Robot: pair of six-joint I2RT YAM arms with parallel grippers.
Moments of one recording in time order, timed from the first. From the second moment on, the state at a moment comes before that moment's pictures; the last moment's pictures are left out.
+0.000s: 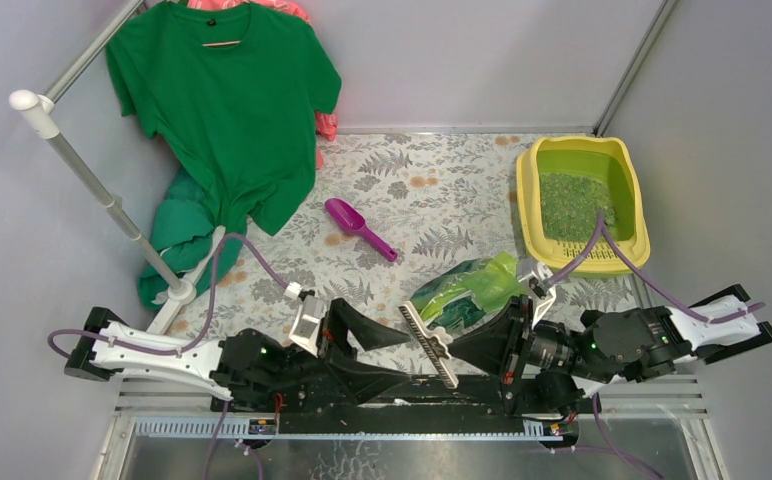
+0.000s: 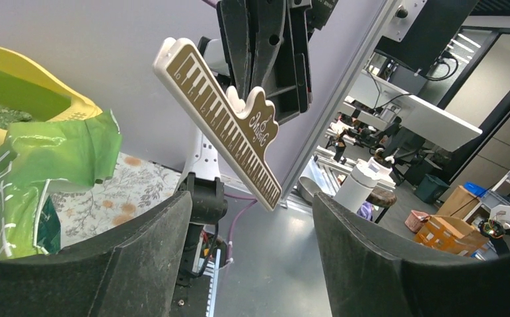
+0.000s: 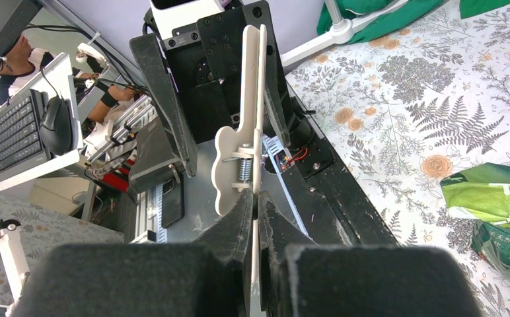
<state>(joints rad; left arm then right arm) -1.68 0.62 0.43 0.59 -0.24 -0.34 1.86 0.54 0.93 -0.44 0.56 0.61</state>
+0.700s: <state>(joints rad) -1.64 0.64 0.33 0.90 -0.27 -0.39 1.86 0.60 0.90 -0.34 0.55 0.57</state>
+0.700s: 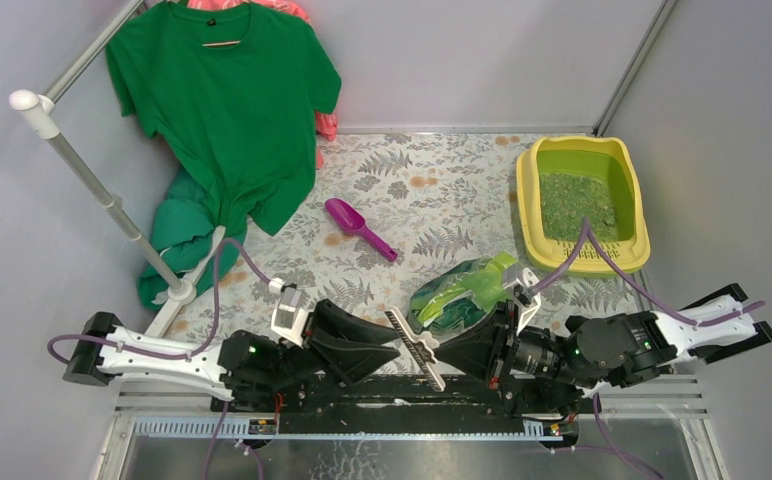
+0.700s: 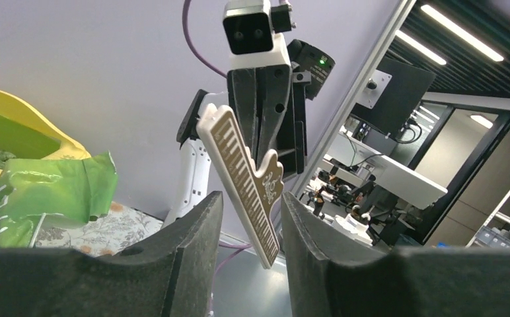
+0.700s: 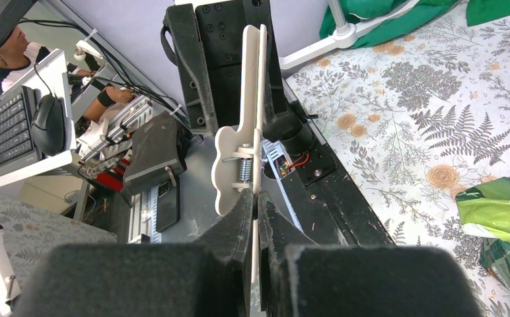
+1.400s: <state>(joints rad) -1.55 0.74 0.33 0.99 -0.18 -0.51 1.86 0.63 0.88 -0.31 0.58 0.56</state>
